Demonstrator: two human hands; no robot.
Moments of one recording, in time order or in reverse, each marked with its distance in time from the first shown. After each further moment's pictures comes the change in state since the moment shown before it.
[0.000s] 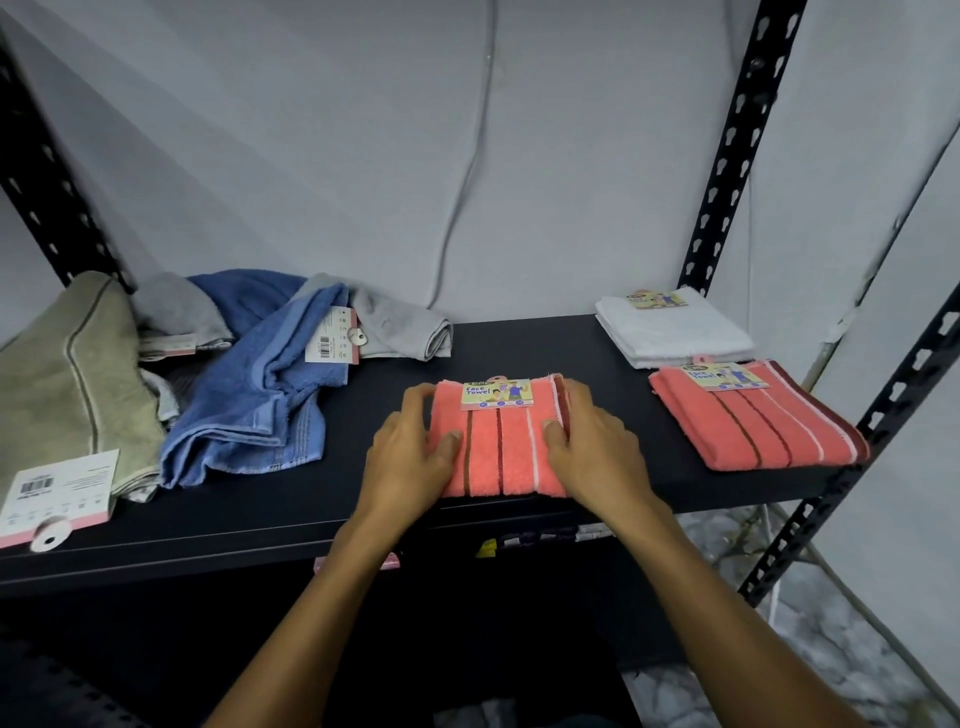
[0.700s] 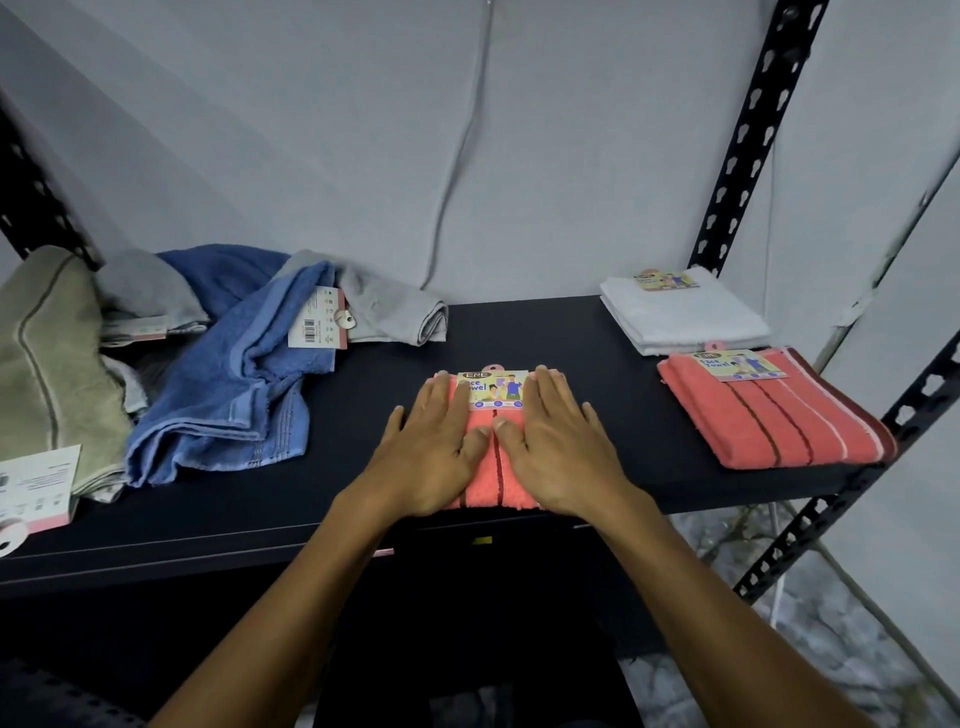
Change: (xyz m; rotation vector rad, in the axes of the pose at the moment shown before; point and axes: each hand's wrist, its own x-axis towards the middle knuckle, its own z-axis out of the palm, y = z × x) left_hand 0.018 0.011 0.009 0.458 -0.512 0.087; right_hand 0.018 -0.008 0.028 -0.245 -0.279 -0.119
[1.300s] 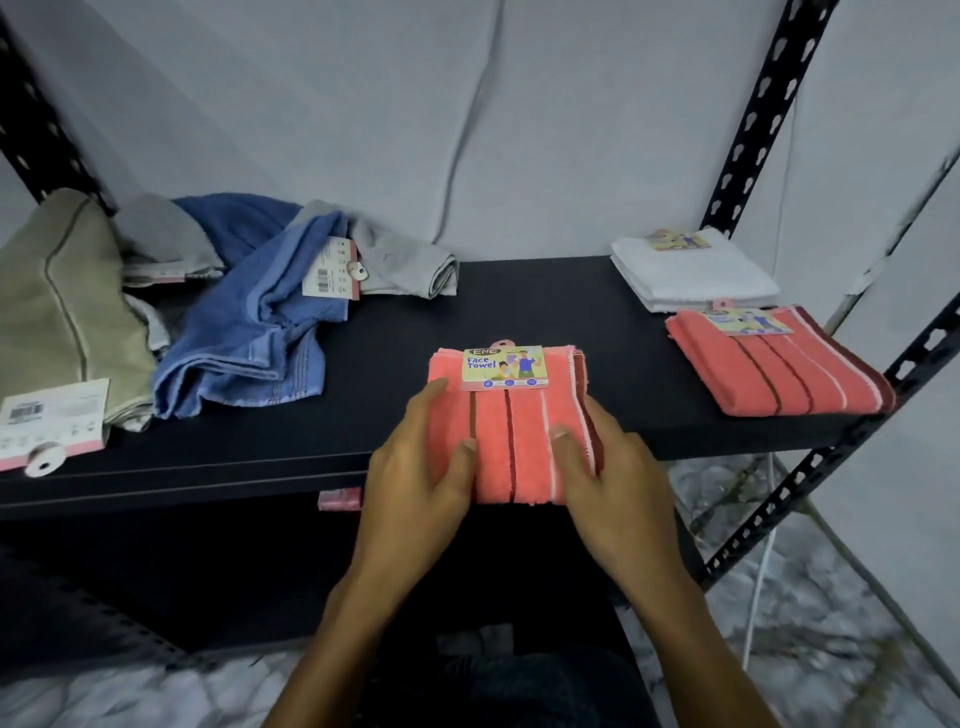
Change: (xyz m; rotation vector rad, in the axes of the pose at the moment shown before) left_hand -0.098 0.023 0.033 -0.656 0.590 -0.045; right_hand -0.098 0.005 0.025 0.558 0.367 0.149
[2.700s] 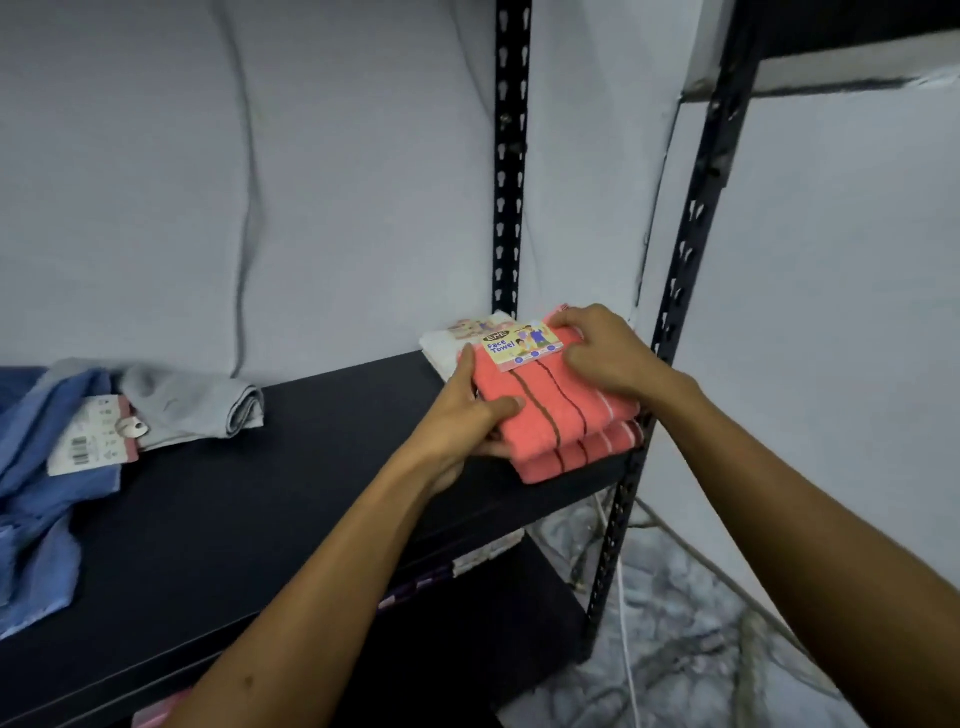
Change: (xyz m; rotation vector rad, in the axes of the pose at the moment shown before) left_hand 0.120 0.134 0.159 -0.666 -0.746 -0.135; right_hand 0.157 0.035 -0.211 -0.321 0.026 -0.006
